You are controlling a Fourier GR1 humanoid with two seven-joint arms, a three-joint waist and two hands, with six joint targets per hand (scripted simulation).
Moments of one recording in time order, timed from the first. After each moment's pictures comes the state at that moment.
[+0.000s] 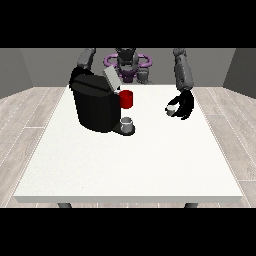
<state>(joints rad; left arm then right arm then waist) -0.62 0.48 0.09 -0.52 -0.54 0.16 -0.37 -0.20 -0.02 0.00 -1.49 0.00 -0.16 -0.04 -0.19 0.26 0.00</state>
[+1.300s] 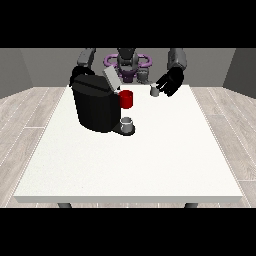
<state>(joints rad) -0.87 0.44 0.05 -0.63 -0.59 -0.09 -0.26 -0.23 -0.01 -0.02 -1.31 -0.03 -0.14 -0.08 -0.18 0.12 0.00</state>
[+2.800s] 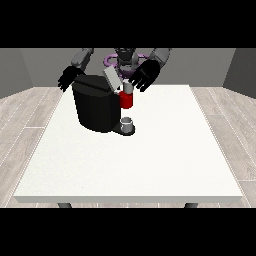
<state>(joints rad) -1.17 0.45 0.11 -0.63 -0.61 -0.13 -0.11 -0.34 -0.05 -0.04 -1.36 -0.02 -0.16 -0.05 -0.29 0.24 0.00</state>
